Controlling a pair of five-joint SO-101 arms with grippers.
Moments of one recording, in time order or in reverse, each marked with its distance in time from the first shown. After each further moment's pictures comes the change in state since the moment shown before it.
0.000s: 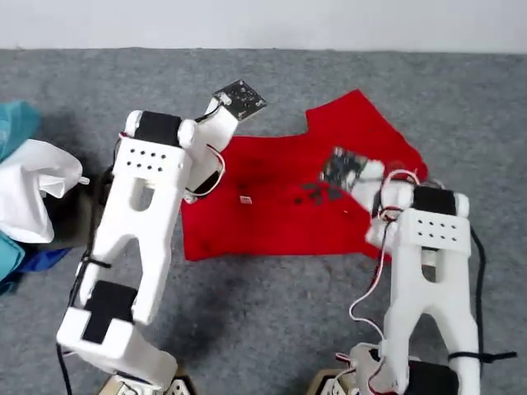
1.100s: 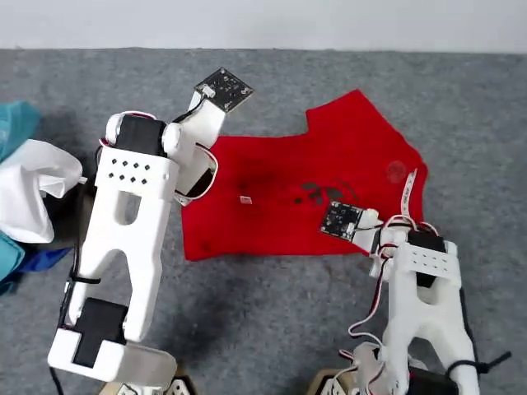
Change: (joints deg) left arm -0.6 -6.2 0.0 2.8 6.4; right arm 4.3 -2.3 22.5 -25.8 8.8
